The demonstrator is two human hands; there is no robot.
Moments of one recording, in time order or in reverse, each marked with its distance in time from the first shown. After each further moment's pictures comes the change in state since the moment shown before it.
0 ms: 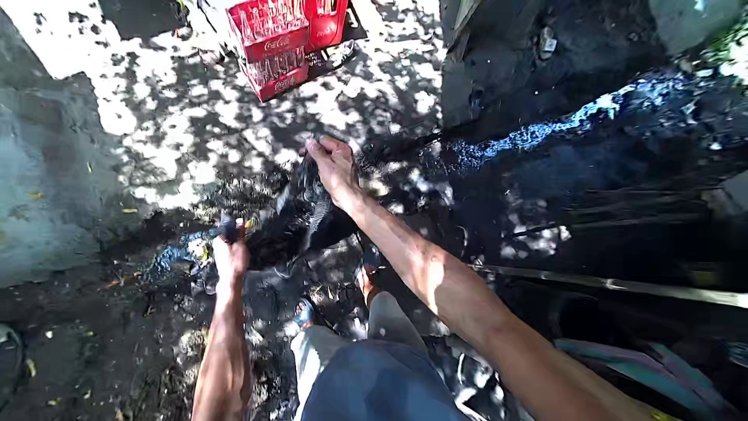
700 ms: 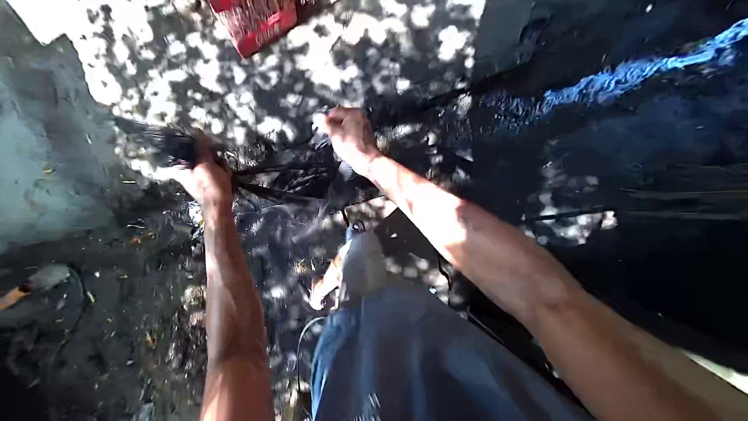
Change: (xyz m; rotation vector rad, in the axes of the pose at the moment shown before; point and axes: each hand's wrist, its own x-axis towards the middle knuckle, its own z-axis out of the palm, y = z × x) left_hand 0.051 0.230 0.253 -0.367 0.207 0.027; right_hand 0.164 0.114 -0.246 -0.131 -0.237 0.050
